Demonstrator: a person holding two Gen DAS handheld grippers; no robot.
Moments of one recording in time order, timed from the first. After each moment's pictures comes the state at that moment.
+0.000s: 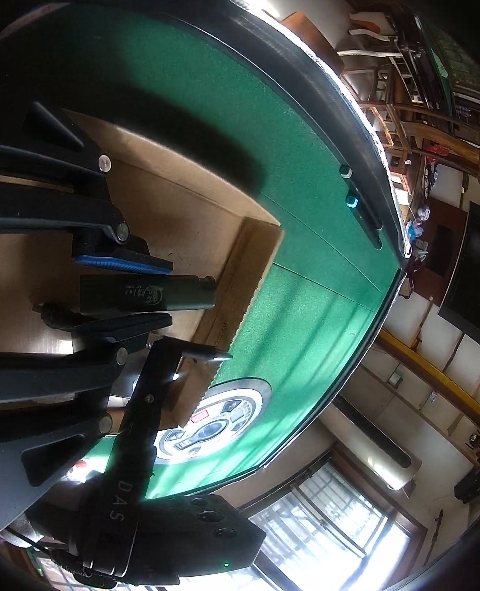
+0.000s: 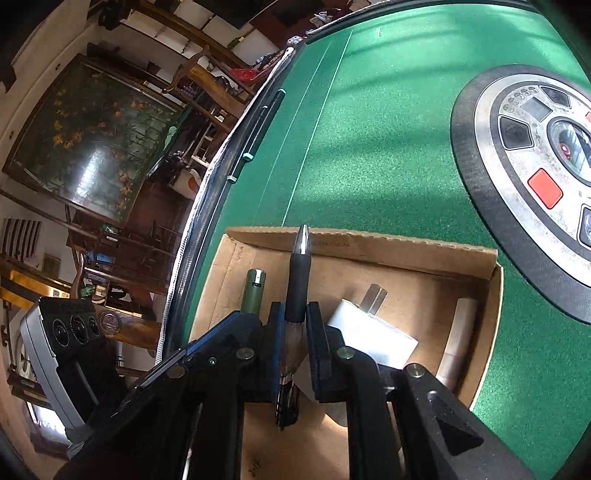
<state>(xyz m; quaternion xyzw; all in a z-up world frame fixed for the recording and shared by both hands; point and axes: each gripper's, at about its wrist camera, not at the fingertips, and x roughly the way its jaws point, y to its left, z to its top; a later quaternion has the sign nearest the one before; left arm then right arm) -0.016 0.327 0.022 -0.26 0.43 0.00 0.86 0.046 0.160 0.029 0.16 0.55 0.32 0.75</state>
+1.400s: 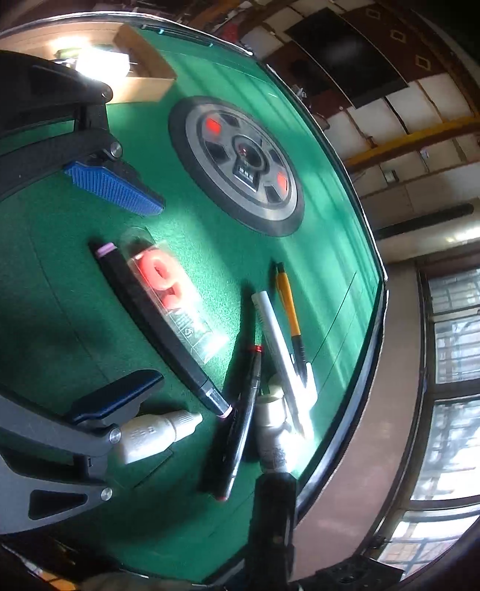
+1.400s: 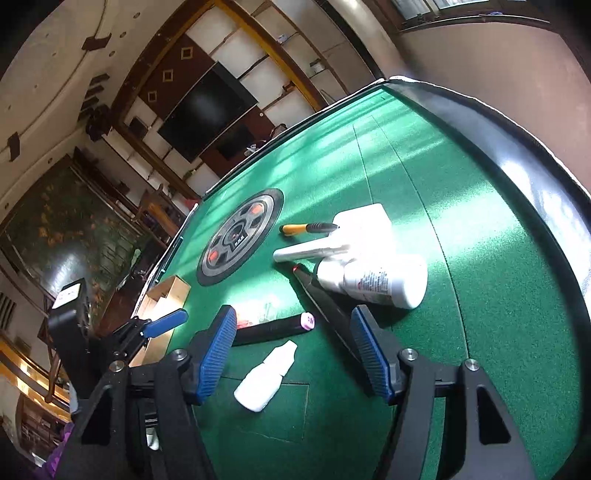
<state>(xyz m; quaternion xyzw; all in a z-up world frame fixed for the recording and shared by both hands) -0.057 -0.038 0.031 0.18 0.41 -0.18 0.88 -0.124 -0.253 0.049 0.25 0.35 0.17 0.88</state>
